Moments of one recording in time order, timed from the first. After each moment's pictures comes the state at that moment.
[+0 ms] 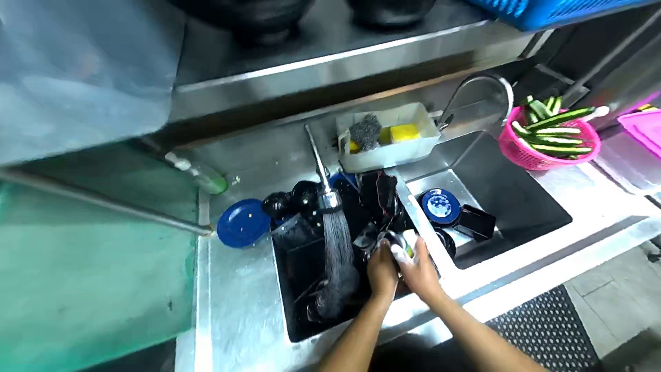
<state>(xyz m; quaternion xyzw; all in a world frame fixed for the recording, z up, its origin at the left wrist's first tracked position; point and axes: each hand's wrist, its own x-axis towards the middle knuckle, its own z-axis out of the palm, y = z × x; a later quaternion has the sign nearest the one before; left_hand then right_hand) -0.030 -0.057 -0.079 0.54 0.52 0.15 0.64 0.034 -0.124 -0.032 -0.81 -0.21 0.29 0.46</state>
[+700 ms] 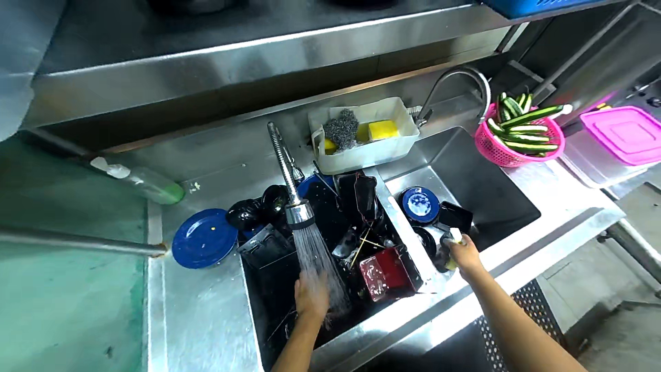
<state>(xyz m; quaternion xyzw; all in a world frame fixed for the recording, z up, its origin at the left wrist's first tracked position) -0.120 0.024 -0.155 0.88 0.41 -0.20 0.16 0.204 -0.213 -0.108 -0.85 0.08 0.25 0.45</state>
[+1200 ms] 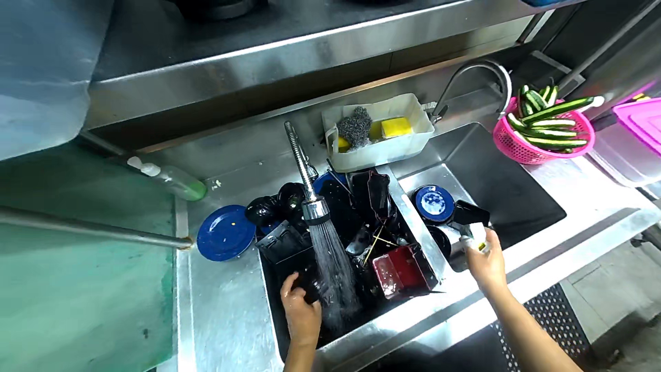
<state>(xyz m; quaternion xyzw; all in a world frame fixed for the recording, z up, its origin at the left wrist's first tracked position) -0.189 0.016 -0.137 0.80 0.43 0.36 0.19 0.155 -0.201 -0.052 -0.88 -0.08 0.12 0.44</state>
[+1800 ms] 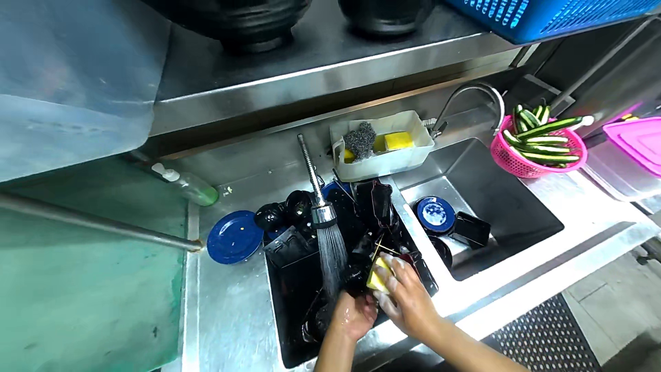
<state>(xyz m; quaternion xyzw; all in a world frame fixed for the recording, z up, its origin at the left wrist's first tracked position) -0.101 -0.028 -0.054 0.00 0.47 0.11 0.88 0.018 -0.137 -0.042 -0.73 -0.59 0.02 0.33</state>
